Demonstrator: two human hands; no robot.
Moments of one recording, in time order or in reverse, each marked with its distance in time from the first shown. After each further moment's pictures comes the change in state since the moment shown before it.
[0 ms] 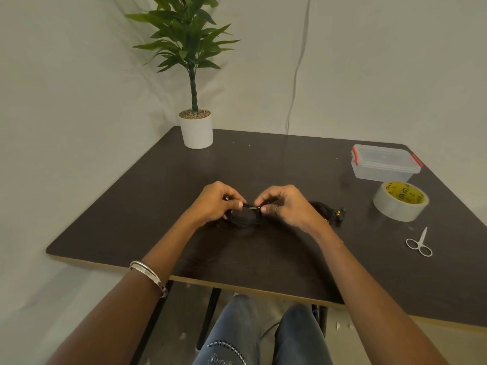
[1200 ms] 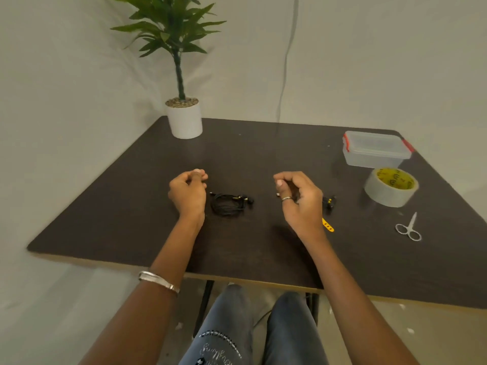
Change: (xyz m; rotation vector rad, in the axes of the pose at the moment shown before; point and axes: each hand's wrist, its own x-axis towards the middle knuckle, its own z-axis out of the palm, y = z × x) left_hand 0.010 -0.014 0.028 -0.626 0.891 -0.281; right_hand -0.042 0.002 0.007 -0.097 0.689 -0.278
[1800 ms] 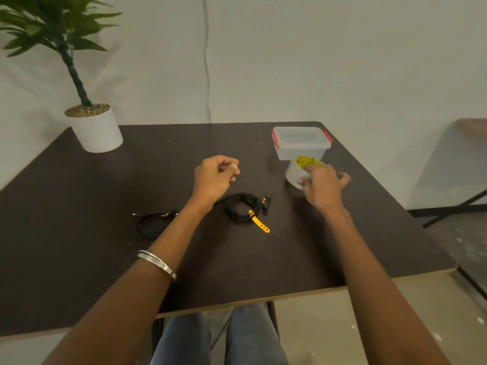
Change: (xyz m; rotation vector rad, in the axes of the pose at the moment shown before) left_hand -0.073 0.030 0.145 0.170 -0.758 0.220; right_hand 0.048 0.075 -0.151 -0.908 -0.119 0.503
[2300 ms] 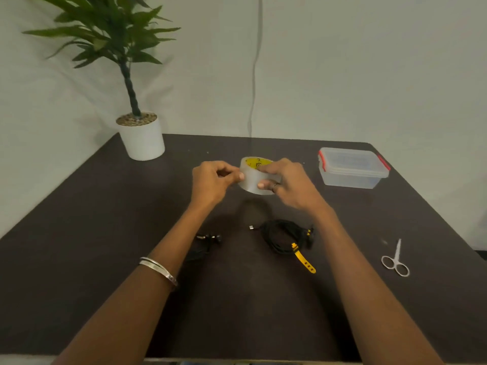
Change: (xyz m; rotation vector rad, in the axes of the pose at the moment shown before) left_hand 0.046 -0.024 -0.076 0.187 0.117 0.148; right_hand 0.036 -0.135 0.032 0.353 -0.287 -0.571
